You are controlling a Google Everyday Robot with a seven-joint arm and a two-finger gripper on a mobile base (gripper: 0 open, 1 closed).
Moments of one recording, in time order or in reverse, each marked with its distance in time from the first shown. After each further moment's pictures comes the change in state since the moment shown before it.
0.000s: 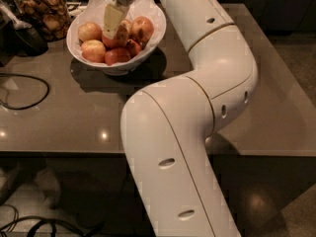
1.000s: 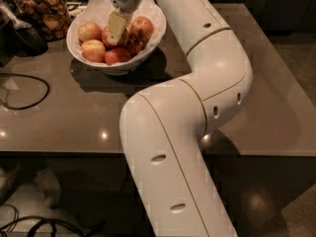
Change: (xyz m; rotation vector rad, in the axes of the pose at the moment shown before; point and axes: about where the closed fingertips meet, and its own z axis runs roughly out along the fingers) arm 0.014 -0.009 0.023 -0.017 0.028 0.025
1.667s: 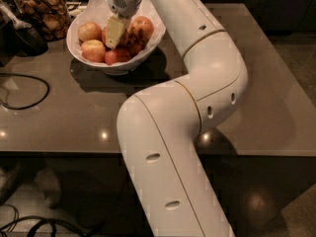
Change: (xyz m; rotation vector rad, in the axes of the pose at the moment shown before) arm -0.001 0.004 0.018 -0.036 0.017 -0.007
